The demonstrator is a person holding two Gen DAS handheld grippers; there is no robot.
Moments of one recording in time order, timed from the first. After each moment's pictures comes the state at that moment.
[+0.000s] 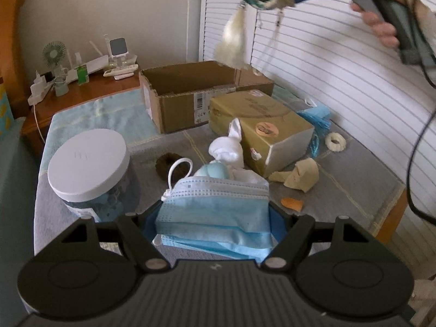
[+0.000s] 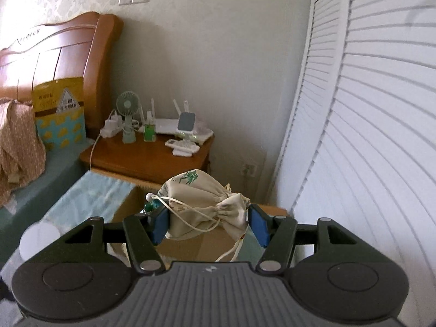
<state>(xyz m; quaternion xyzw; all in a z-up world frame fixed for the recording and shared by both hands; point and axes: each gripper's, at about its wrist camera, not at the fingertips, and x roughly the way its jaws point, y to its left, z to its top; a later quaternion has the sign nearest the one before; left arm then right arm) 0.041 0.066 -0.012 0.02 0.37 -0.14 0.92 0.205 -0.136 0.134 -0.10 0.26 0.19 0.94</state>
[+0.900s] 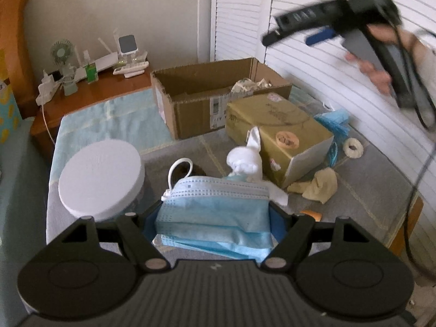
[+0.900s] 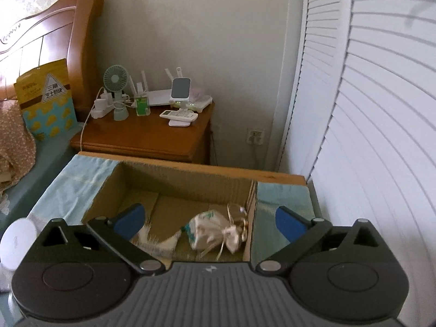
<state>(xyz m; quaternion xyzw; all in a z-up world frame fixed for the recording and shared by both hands) 0.064 0.067 -0.001 0.04 0.39 -0.12 0.91 0.233 -0.143 0.068 -0.07 0.33 0.16 0.93</state>
